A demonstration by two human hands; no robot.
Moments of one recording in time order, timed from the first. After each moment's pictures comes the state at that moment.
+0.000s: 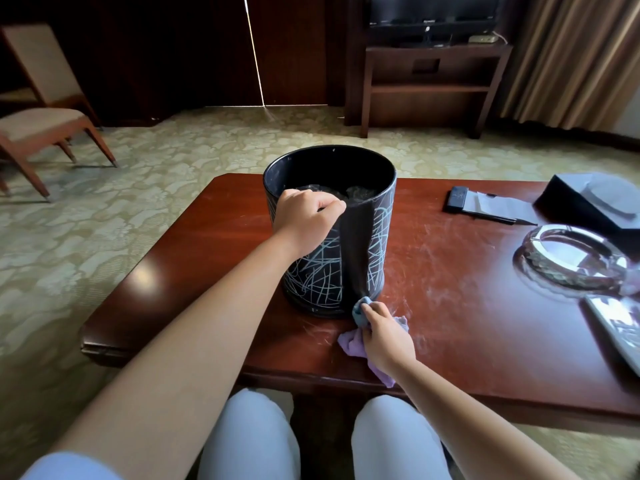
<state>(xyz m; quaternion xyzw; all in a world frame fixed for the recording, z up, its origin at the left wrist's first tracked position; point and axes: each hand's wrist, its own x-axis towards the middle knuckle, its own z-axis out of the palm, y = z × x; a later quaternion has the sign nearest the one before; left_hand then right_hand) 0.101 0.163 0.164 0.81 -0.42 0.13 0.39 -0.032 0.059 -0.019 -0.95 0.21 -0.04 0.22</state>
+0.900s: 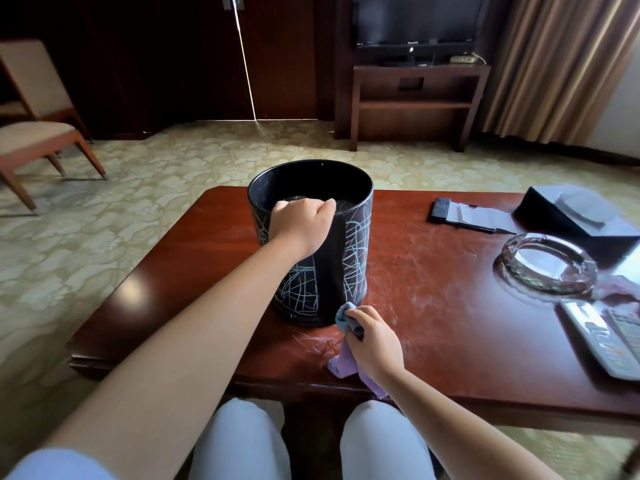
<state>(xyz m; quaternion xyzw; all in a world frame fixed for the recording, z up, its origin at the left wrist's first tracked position) 0.080 0.149 0.186 0.90 -0.32 0.08 0.29 -0.046 0.069 0.003 -0.92 0.20 -0.17 0.31</state>
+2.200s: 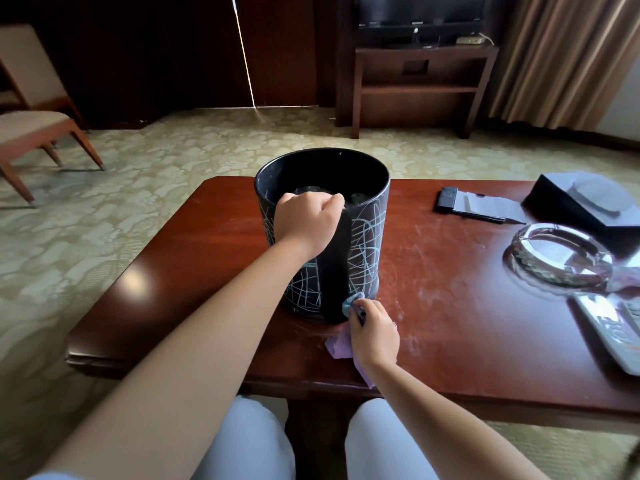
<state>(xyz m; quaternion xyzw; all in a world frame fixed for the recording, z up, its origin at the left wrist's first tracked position) 0.085 0.143 0.170 0.86 -0.34 0.14 0.36 -0.018 0.080 -0.011 -0.85 0.35 -0.21 0.33</state>
